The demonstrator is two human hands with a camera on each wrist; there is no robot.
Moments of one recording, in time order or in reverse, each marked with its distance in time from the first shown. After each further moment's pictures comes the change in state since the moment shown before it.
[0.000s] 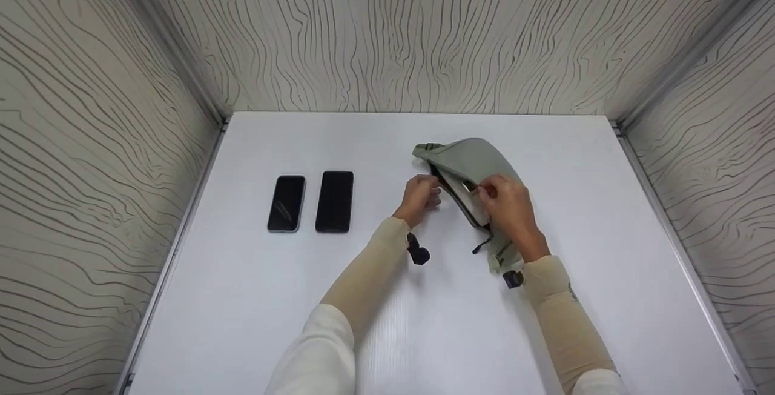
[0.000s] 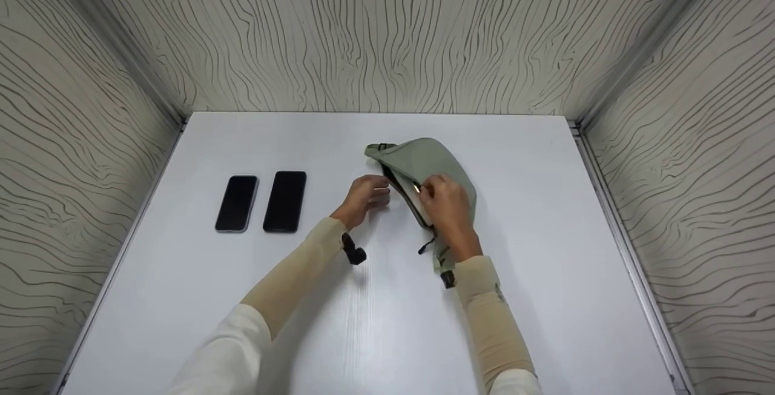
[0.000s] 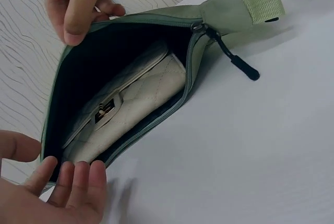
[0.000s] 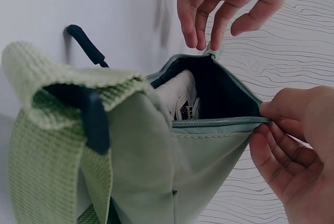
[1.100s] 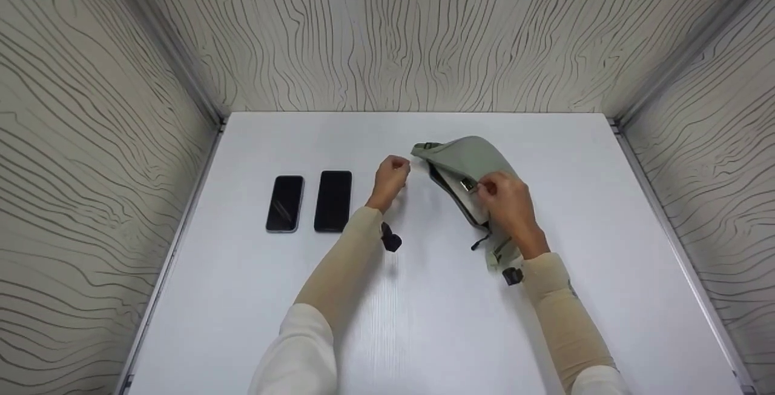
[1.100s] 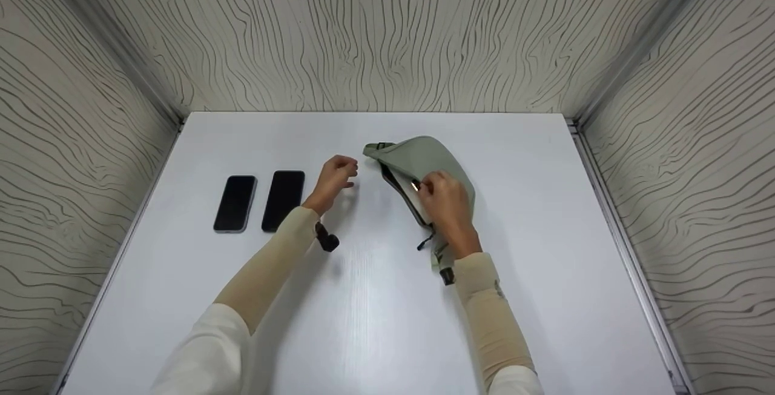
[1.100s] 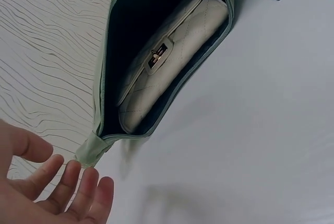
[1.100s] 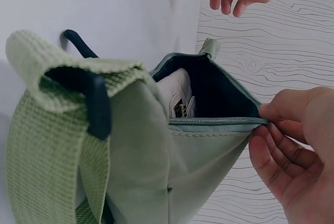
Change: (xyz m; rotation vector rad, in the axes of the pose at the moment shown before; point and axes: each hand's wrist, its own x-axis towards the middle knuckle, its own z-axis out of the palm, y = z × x) left_hand 0.007 0.039 -0.047 0.421 0.136 0.197; right_hand 0.001 -0.001 -0.004 0.007 0.016 0.004
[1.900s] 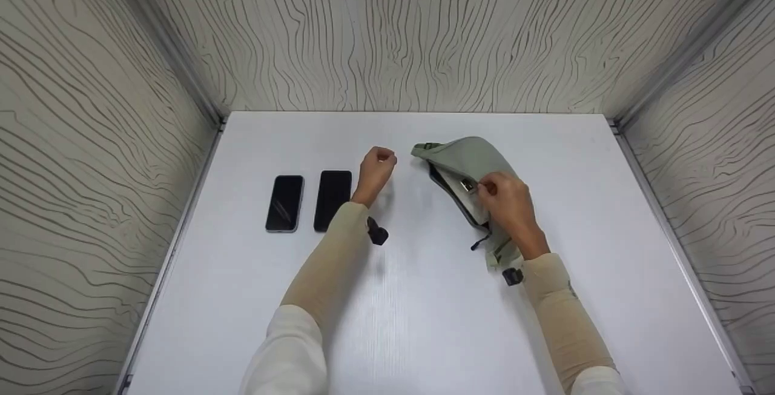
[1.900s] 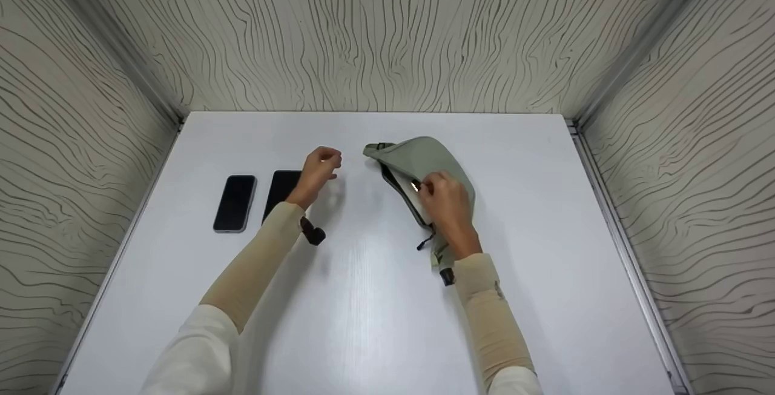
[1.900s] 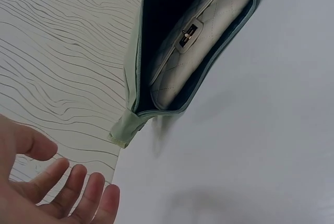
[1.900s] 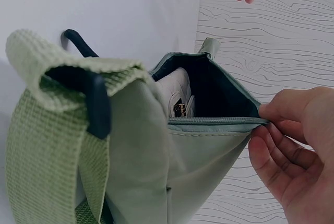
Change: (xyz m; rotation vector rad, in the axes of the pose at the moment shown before) left_hand 0.000 0.011 -0.034 0.066 0.046 0.077; right_hand 0.001 0.001 0.001 -0.005 0.006 -0.023
